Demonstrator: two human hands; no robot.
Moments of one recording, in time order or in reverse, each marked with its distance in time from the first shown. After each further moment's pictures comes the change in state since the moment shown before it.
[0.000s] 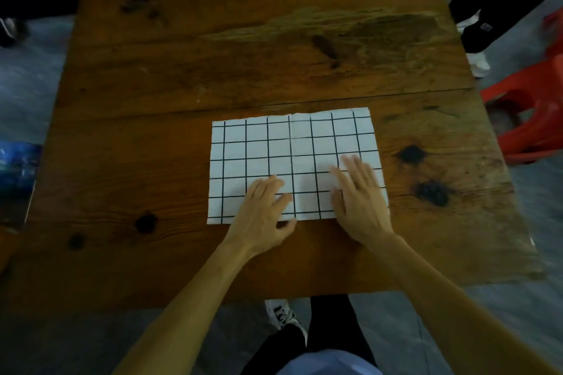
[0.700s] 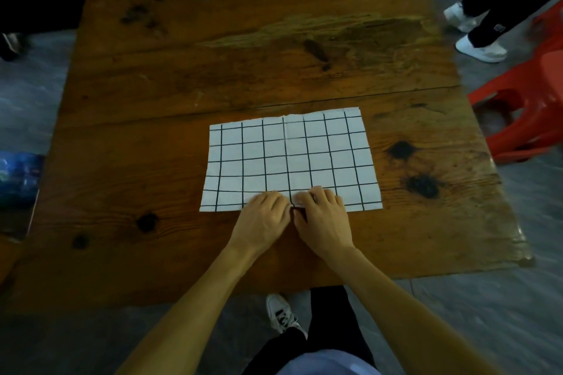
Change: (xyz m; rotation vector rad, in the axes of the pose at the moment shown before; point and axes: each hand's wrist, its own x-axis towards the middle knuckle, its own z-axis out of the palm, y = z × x) left_hand -0.009 0.022 0.001 0.055 0.187 0.070; right_hand -0.027 -0.062 0.026 0.027 0.004 0.043
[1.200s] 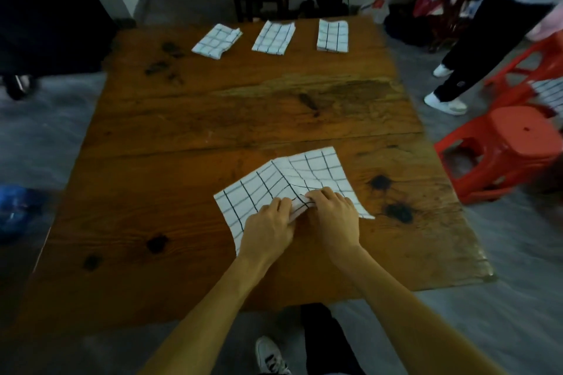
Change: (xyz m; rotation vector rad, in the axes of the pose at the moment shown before) left_hand 0.016 0.032 -0.065 -0.056 0.028 -0.198; right_hand 0.007 -0.019 -0.083 0.036 0.253 0.041
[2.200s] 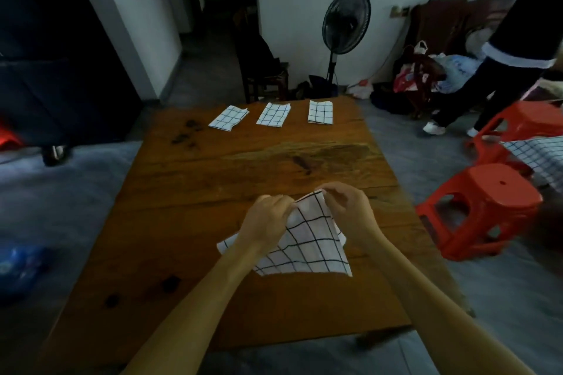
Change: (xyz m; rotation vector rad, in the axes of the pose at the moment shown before) left_hand 0.030 0.043 -0.124 -0.159 0.236 0.228; right_hand 0.029 -0.008 -0.144 0.643 0.071 0.008
